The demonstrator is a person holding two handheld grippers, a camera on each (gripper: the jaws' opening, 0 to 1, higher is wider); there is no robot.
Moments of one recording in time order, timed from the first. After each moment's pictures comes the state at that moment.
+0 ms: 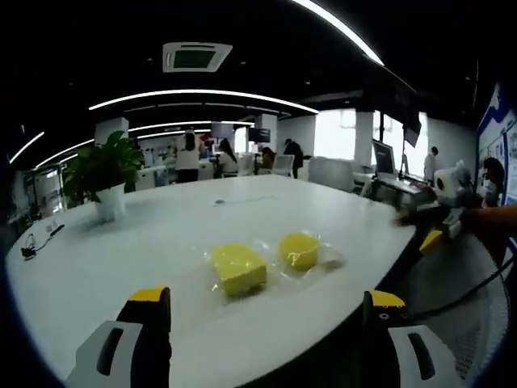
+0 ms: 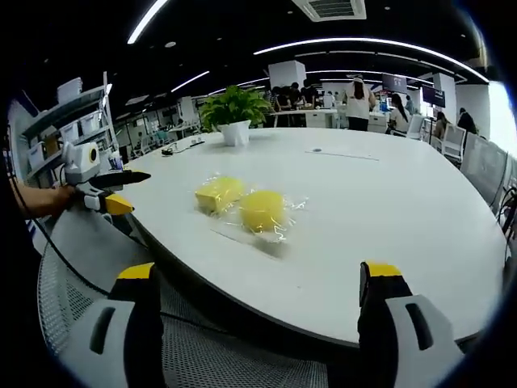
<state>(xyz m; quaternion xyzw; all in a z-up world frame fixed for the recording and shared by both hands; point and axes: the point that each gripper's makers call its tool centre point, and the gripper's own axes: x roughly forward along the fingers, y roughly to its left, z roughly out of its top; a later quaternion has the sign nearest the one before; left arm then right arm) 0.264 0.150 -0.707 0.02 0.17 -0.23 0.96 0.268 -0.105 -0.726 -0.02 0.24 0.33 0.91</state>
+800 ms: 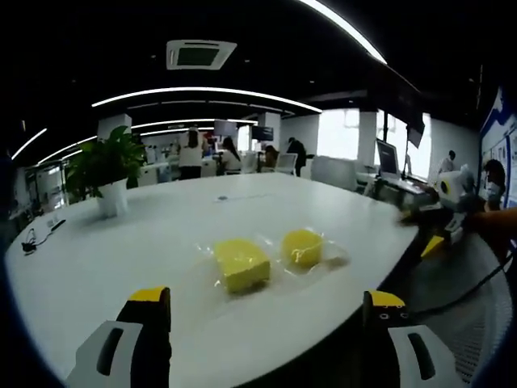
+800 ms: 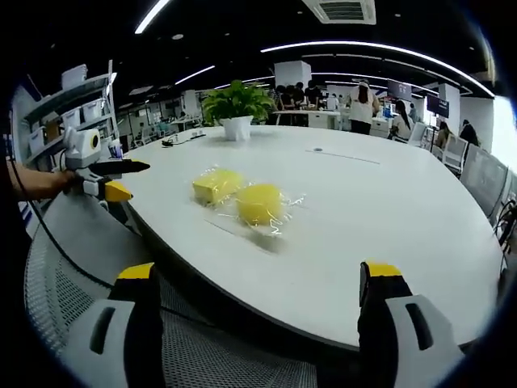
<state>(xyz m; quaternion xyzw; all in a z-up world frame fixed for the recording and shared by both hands) 0.267 0.154 -0.711 0.02 0.18 -0.22 0.96 0.268 -0.108 -0.734 -0.05 0.24 0.34 0.91</state>
